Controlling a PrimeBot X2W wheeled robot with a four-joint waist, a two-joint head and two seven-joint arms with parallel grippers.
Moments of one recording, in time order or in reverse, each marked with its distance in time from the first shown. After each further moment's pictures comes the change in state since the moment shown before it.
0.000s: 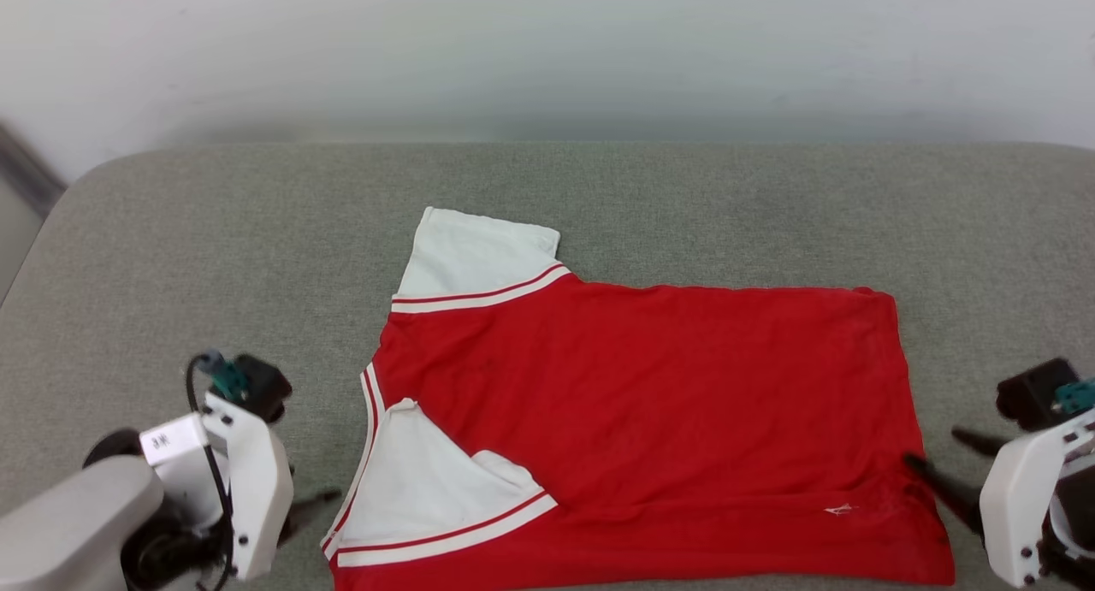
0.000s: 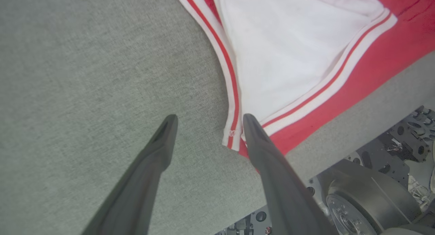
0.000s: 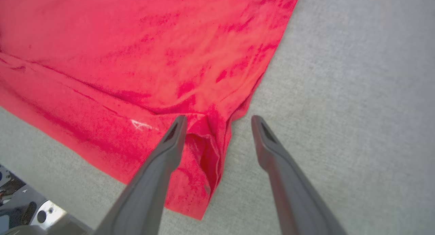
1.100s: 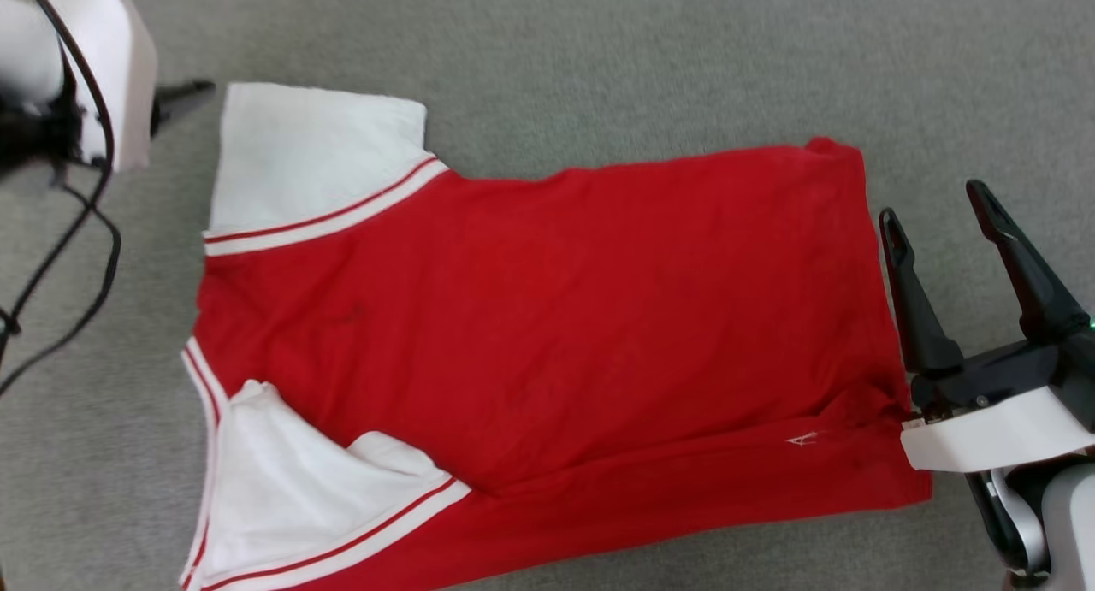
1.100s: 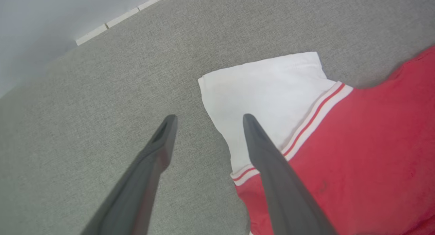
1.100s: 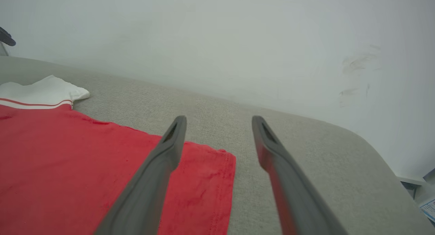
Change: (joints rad) left arm -0.646 -0.033 0.171 0.150 0.060 0.050 0.317; right arm 0.070 0.530 -0.494 -0.393 -0.681 0.000 -0.517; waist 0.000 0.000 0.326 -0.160
